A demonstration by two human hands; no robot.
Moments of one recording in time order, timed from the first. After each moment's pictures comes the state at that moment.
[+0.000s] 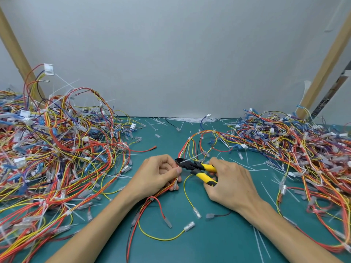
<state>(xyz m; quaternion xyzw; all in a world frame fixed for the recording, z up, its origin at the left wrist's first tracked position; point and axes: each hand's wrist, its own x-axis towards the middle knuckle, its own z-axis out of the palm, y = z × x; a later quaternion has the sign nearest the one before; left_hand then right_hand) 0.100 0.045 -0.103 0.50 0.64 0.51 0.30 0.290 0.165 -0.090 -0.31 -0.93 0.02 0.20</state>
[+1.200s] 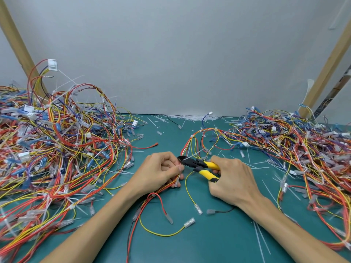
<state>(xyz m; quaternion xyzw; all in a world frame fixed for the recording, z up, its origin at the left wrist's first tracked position) 0.101 0.045 -0.103 0.51 0.63 0.51 0.30 0.291 0.168 -0.088 -0.31 -0.93 0.04 0.21</state>
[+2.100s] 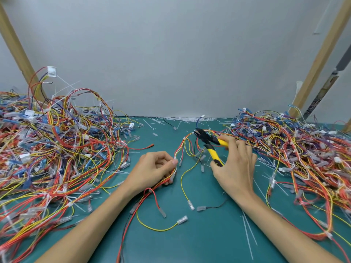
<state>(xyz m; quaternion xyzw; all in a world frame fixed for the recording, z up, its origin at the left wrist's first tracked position) 0.110 0.044 -0.095 0.48 0.67 0.49 0.26 0.293 0.180 -0.092 -0.40 -0.82 0.04 0.41</state>
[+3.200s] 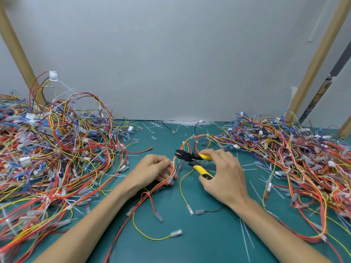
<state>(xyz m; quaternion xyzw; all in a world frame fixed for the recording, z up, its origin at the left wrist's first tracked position) 0.110 0.046 -0.076 0.41 0.64 0.51 0.40 0.294 0.164 -0.088 -0.31 -0.88 0.06 0.36</state>
